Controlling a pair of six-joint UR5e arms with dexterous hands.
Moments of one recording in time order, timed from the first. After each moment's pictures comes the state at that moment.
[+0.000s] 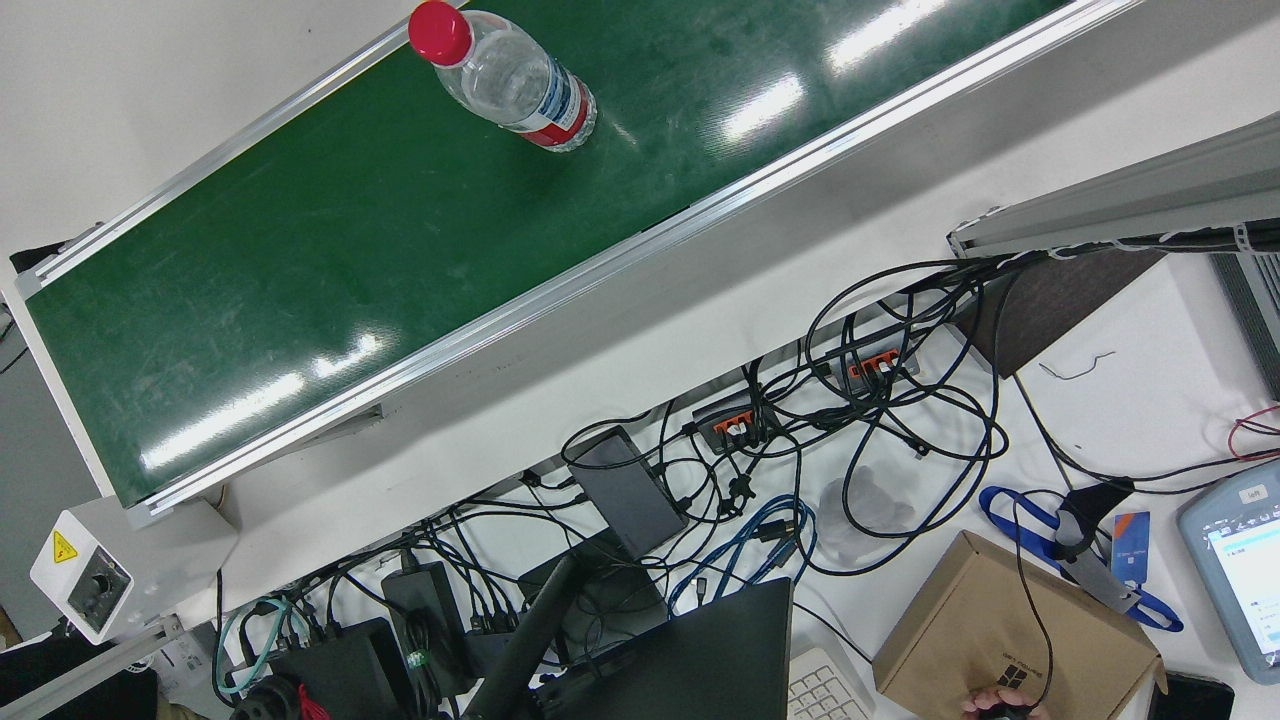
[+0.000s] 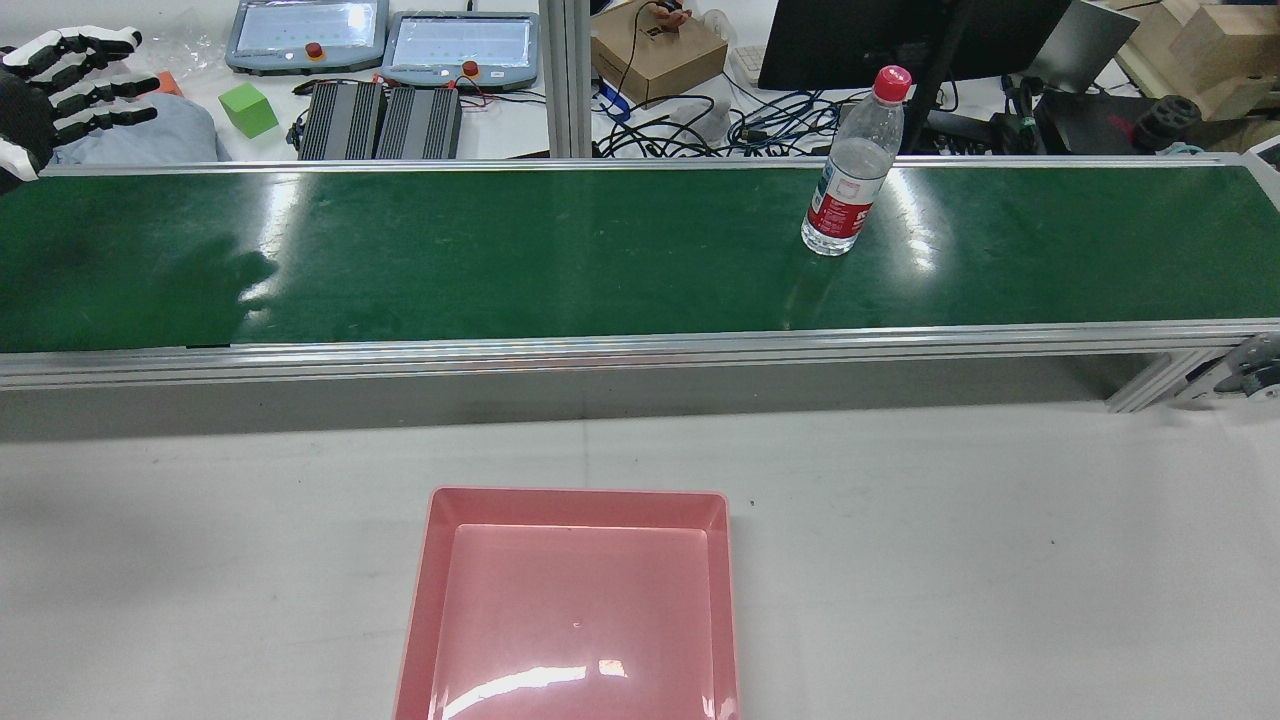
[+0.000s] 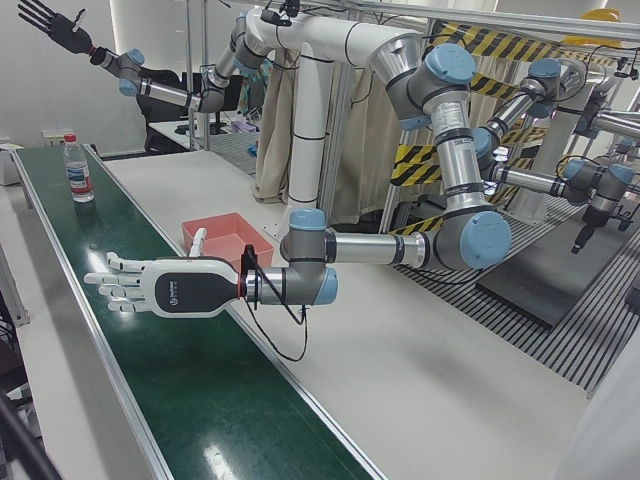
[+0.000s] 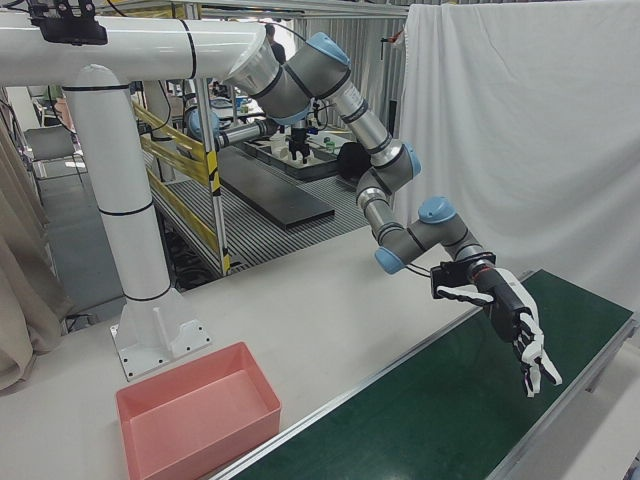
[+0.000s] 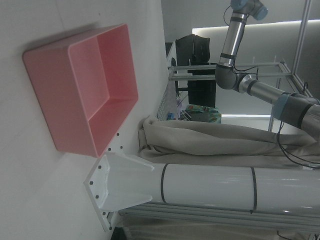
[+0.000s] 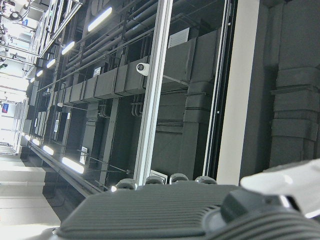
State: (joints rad) left arm -1.20 -1.83 -1.69 0.00 1.62 0.29; right arm 1.96 -1.51 1.50 -2.61 -1.55 -0.04
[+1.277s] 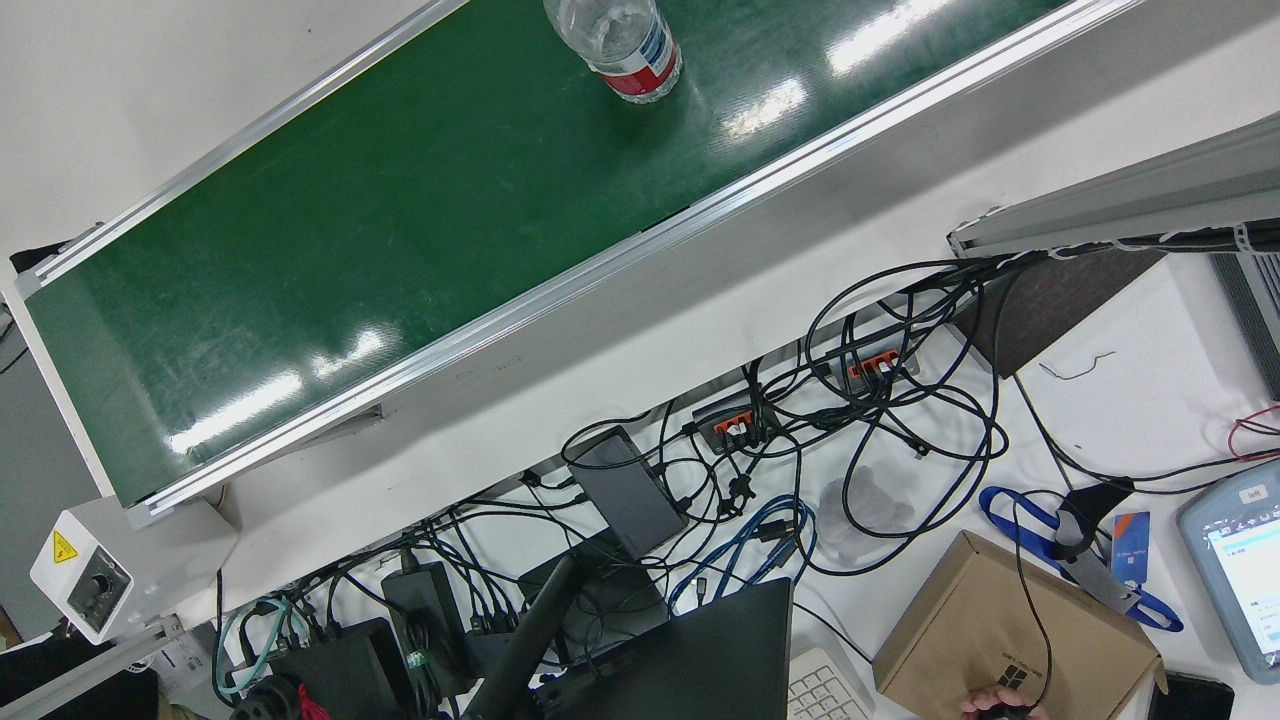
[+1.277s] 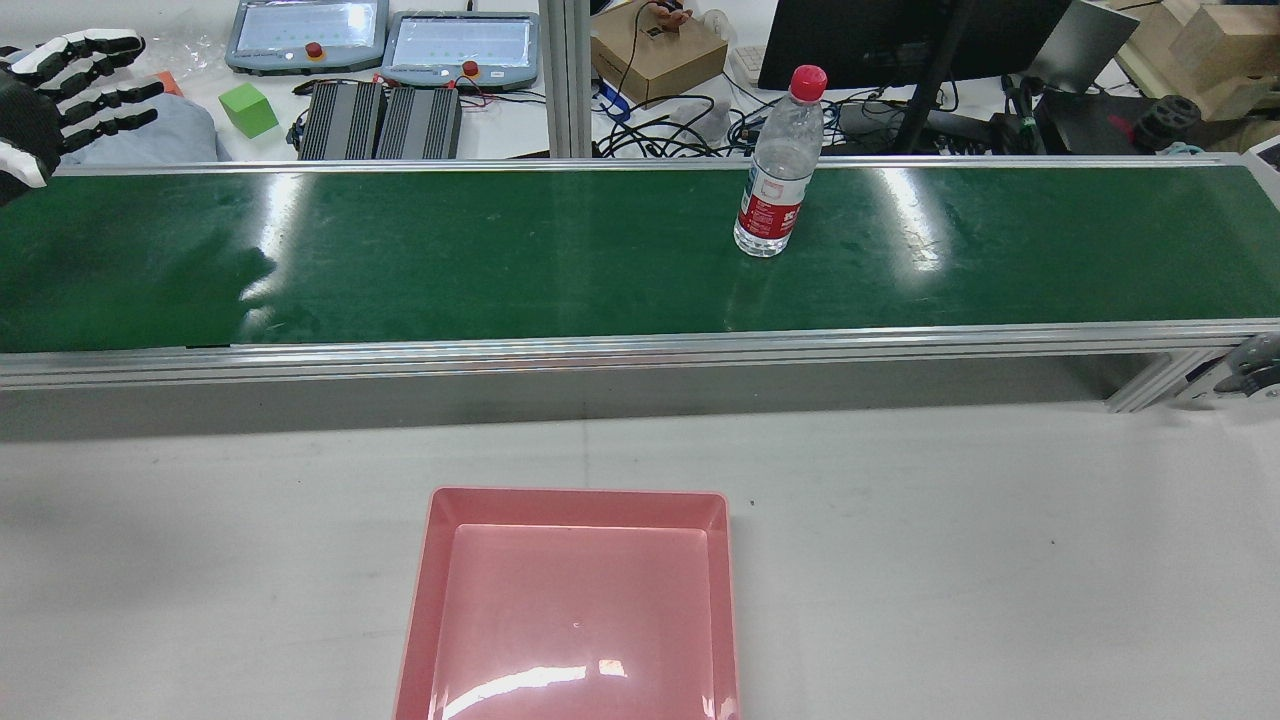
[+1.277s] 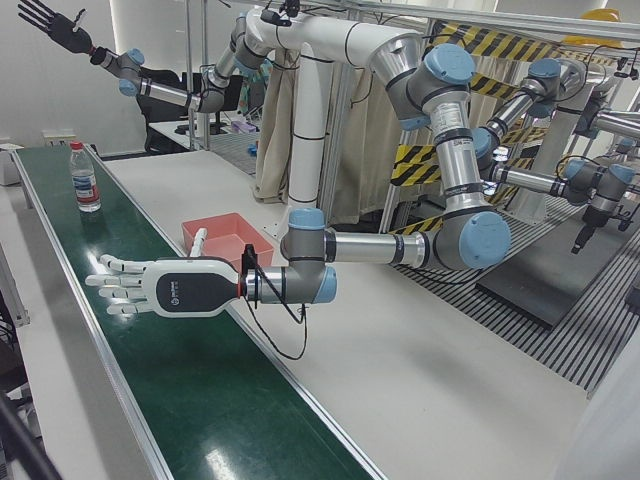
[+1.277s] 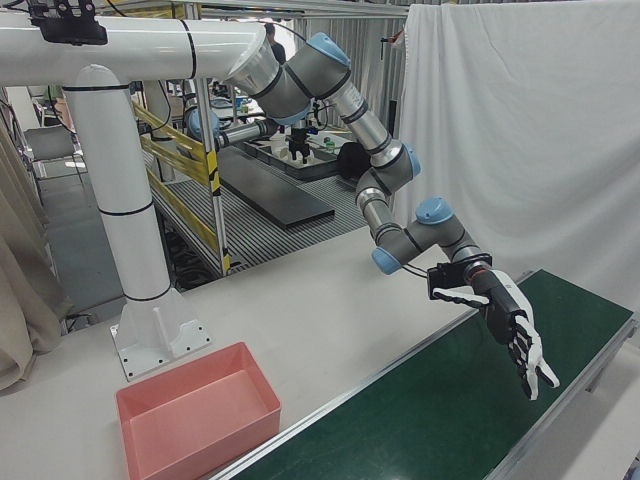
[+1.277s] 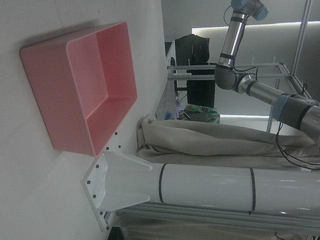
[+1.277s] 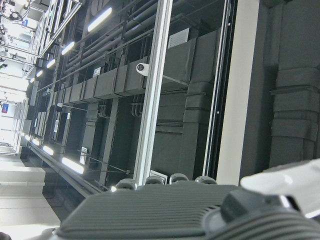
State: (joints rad) left arm -1.19 -1.83 -1.70 0.02 1.62 0.29; right arm 1.96 -1.51 1.50 -2.61 -1.55 -0.04
